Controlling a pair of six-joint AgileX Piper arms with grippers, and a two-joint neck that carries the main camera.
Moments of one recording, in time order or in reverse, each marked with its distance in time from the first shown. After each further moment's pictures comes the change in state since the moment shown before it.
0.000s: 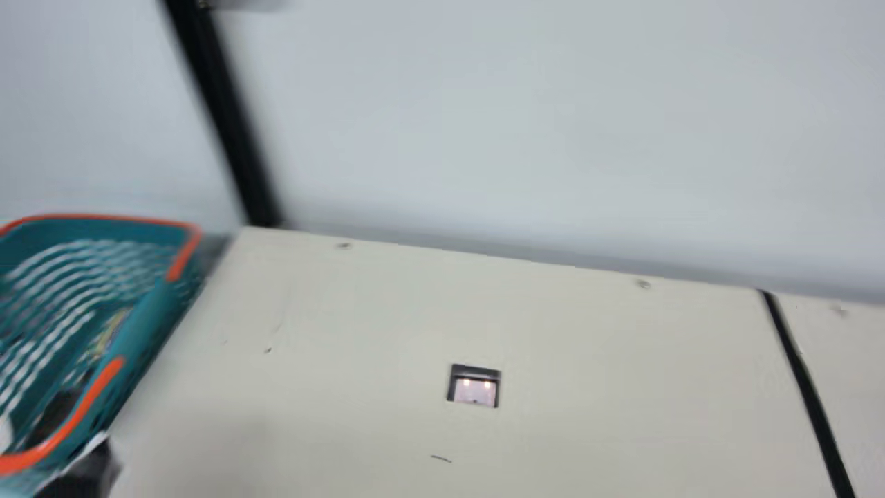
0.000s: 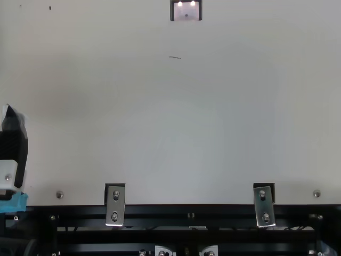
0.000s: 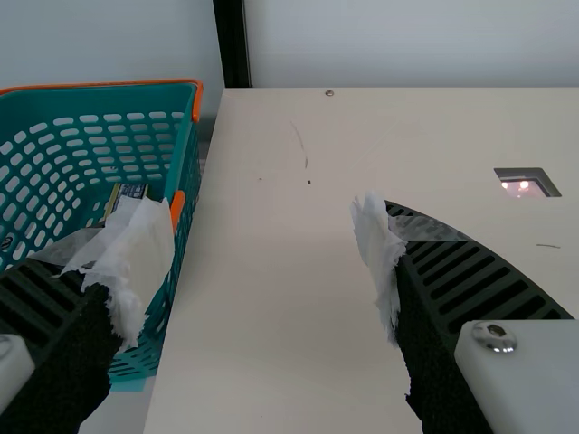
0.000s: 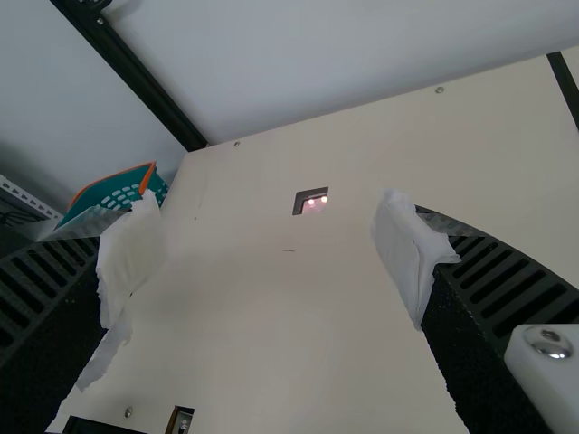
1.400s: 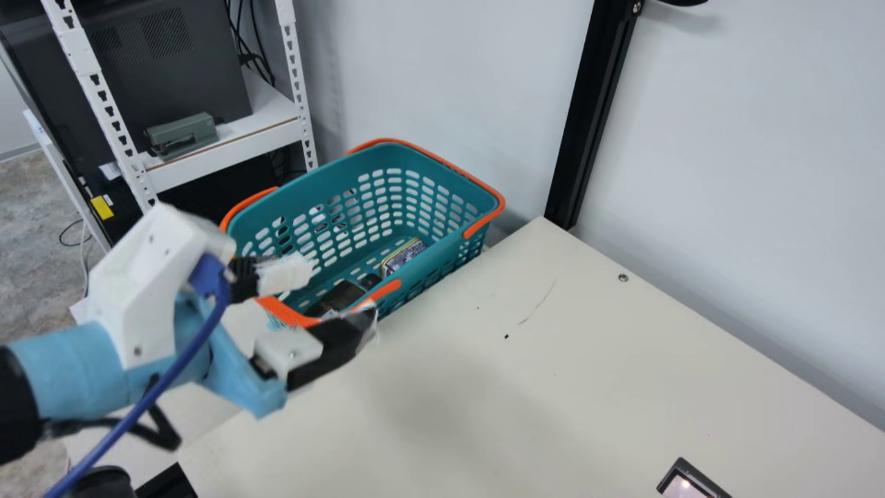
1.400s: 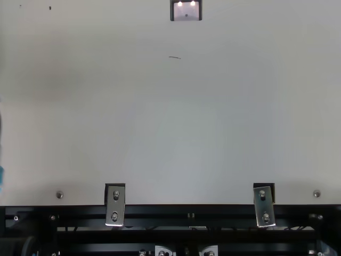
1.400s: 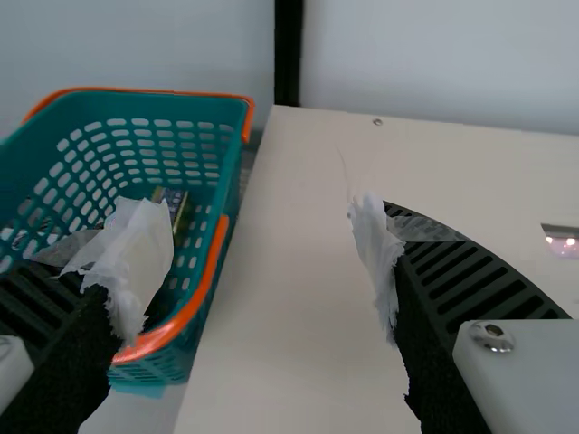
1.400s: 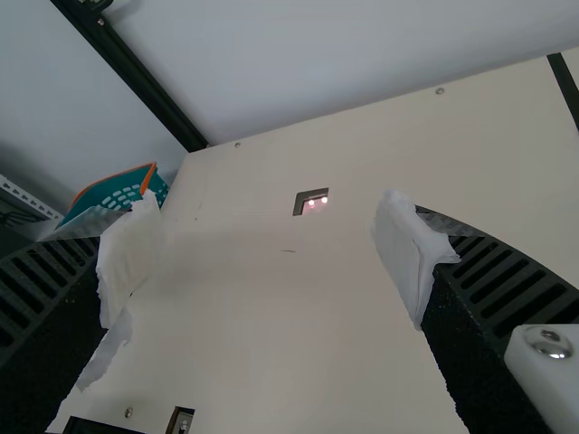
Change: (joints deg) left arm 7.3 10.6 -5.2 2.5 -5.3 -5.1; right arm 0.0 0.0 -0.1 0.0 0.0 0.0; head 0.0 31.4
